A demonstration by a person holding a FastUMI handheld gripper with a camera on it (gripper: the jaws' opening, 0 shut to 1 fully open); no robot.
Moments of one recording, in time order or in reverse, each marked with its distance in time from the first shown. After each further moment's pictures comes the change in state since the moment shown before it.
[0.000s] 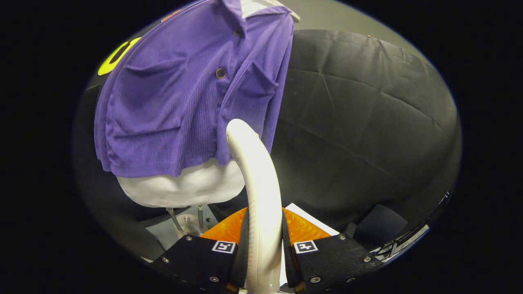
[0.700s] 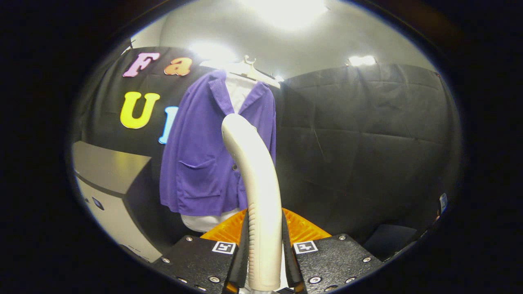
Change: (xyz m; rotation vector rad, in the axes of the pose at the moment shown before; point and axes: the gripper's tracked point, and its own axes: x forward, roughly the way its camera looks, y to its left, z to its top) arm -0.221 -0.072 0.092 0.094 -0.349 0.212
